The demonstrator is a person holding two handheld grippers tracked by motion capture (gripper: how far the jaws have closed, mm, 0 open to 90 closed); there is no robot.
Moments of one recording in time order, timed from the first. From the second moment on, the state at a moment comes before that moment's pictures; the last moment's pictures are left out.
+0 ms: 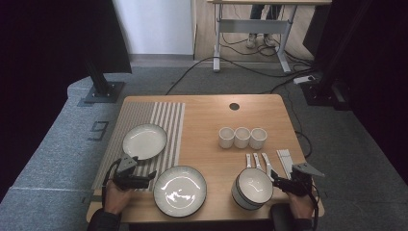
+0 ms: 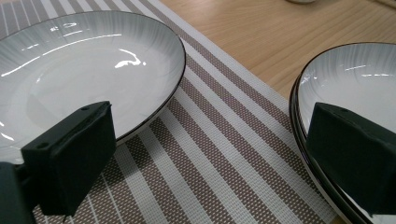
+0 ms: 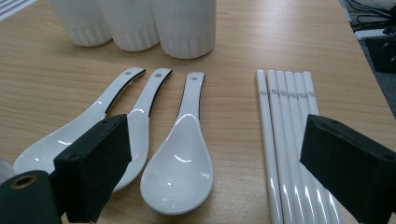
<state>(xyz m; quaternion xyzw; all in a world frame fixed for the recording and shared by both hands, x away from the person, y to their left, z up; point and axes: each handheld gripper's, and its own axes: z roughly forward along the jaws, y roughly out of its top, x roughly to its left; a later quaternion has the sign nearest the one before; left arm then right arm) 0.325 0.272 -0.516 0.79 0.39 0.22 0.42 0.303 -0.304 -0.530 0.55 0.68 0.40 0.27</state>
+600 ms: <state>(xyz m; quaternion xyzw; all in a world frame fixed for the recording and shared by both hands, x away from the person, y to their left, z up) 0.325 0.271 -0.517 0.79 0.39 0.21 0.42 0.303 -0.299 -0.521 0.55 0.71 0.38 0.23</state>
